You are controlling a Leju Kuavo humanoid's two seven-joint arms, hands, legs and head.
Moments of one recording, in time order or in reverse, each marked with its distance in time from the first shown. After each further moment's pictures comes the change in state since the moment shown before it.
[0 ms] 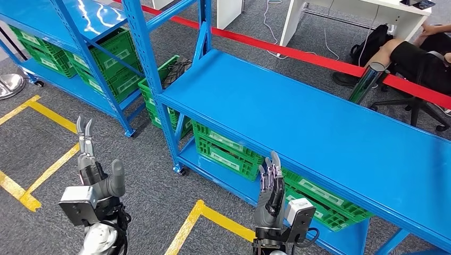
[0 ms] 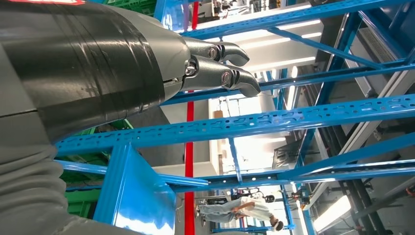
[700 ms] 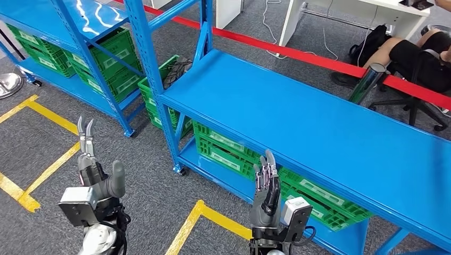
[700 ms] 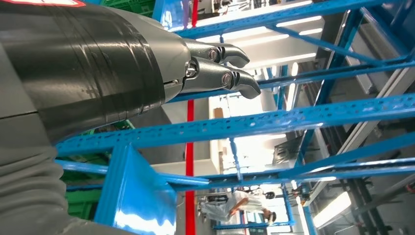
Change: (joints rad) left arm -0.001 -0.002 -0.001 -0.004 -0.006 -0.020 0.003; right arm -0.007 0.005 0.014 0.000 -0.004 0.024 0.000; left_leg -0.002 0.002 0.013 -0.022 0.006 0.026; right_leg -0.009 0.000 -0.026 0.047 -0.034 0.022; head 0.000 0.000
